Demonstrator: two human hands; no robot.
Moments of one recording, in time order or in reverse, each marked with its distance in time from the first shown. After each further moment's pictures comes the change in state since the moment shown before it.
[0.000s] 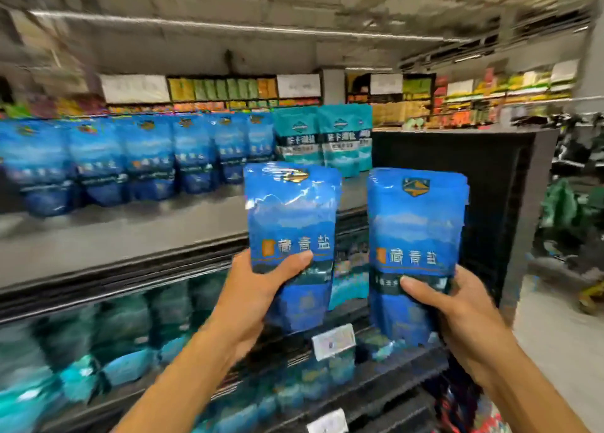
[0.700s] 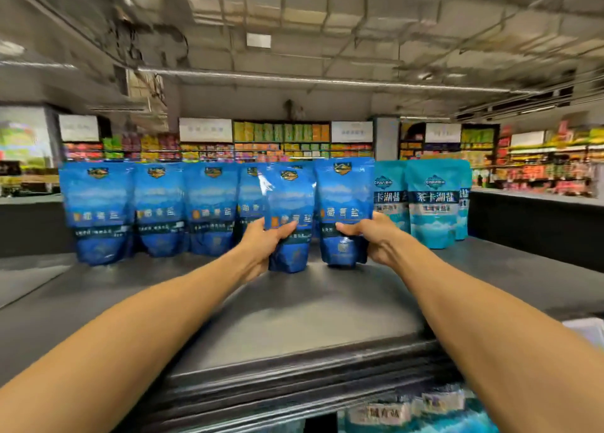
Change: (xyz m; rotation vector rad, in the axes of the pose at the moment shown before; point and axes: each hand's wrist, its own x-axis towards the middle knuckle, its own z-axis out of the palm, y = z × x) left_hand 0.265 0.028 -0.158 0.105 0.277 -0.080; right_hand 0.325 0.024 0.235 -0.058 -0.237 0.224
